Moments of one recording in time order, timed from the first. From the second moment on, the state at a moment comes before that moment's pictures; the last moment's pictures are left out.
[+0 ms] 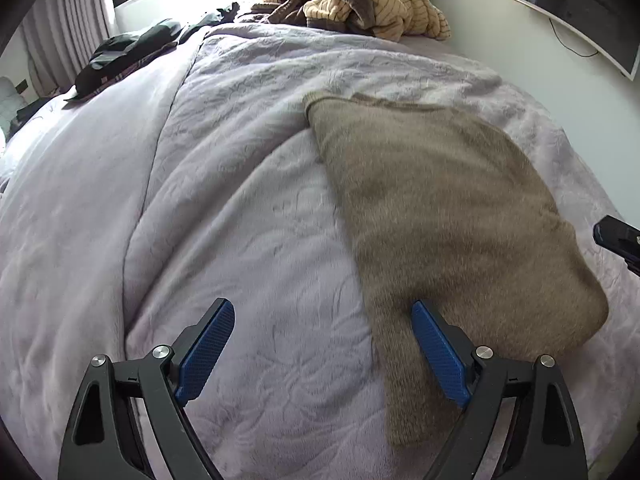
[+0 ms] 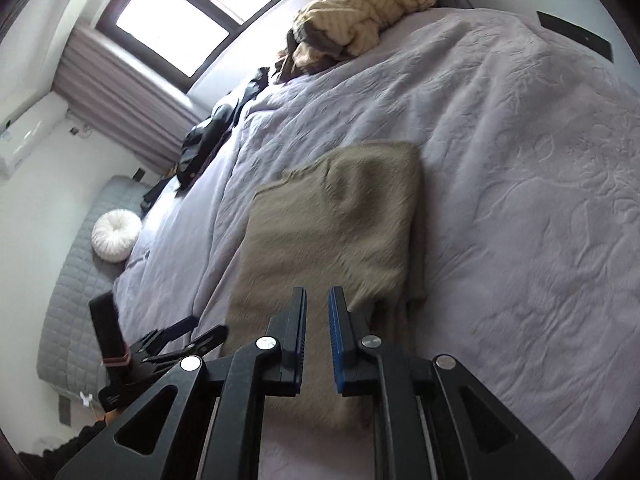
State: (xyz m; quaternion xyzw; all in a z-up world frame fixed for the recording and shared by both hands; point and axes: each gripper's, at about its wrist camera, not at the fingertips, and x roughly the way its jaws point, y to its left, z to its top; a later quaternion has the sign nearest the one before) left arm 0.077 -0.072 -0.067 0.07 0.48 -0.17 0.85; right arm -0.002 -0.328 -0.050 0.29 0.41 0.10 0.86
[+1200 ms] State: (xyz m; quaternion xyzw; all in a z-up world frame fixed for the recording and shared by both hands) left arm 0.049 -0.075 -0.060 0.08 0.49 -0.16 0.85; right arm -0.045 -0.354 -0.093 0.33 0.43 0.06 0.84
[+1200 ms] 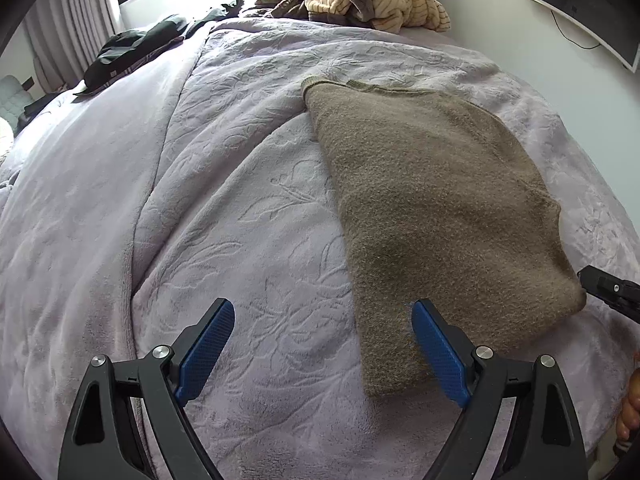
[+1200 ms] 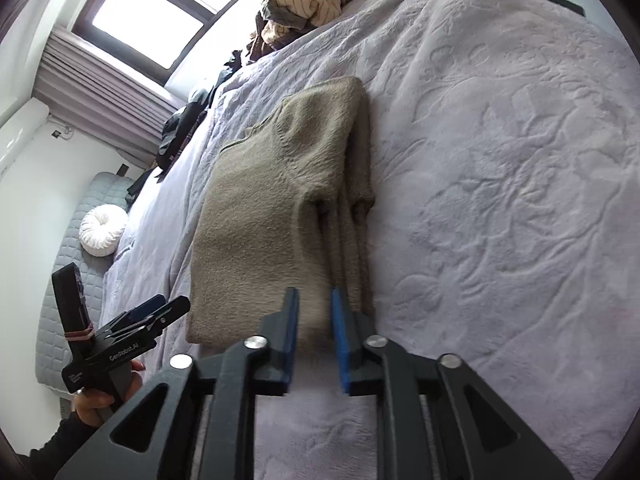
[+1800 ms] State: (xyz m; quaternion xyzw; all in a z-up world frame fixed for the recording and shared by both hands) left arm 0.055 -0.077 -0.057 0.07 0.50 -0.18 0.84; right arm -0.038 -0.359 -0.090 0.33 0.44 0.06 0.83
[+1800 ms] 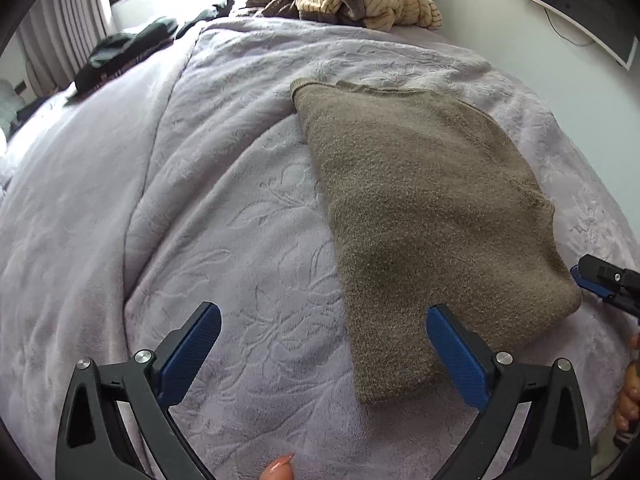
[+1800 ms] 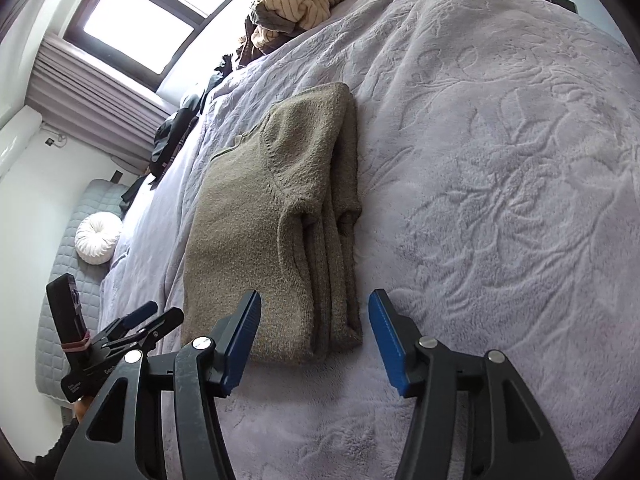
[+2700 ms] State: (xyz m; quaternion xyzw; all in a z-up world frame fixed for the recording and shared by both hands) left arm 0.101 -0.088 -0.054 0.04 0.50 -0.19 0.84; right arm 0.036 -0.400 -0.103 0.38 0.46 0.08 0.80
